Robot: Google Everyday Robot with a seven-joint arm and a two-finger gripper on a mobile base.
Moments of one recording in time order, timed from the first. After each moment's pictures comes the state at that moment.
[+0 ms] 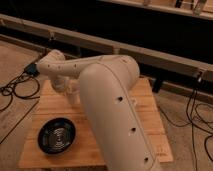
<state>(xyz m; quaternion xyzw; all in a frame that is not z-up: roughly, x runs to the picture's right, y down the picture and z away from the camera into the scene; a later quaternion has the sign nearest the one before) -0.225 0.048 0.825 -0.29 0.12 0.31 0.90</state>
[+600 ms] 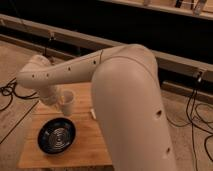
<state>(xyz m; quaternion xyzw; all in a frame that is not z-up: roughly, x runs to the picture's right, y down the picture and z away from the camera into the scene) -0.234 0.104 0.707 -0.28 0.12 0.29 0.91</state>
